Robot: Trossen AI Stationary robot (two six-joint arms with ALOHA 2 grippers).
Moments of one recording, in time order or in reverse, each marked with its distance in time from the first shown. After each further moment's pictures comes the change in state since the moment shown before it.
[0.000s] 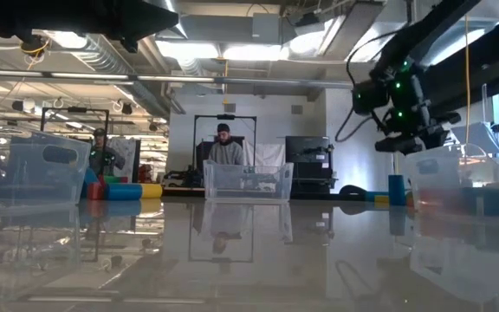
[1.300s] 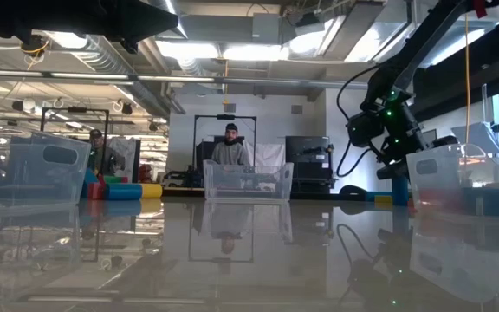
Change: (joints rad) left arm 0.000 0.000 0.000 -0.003 0.000 0.000; right arm -0.028 0.208 0.000 0.015 -0.070 -0.045
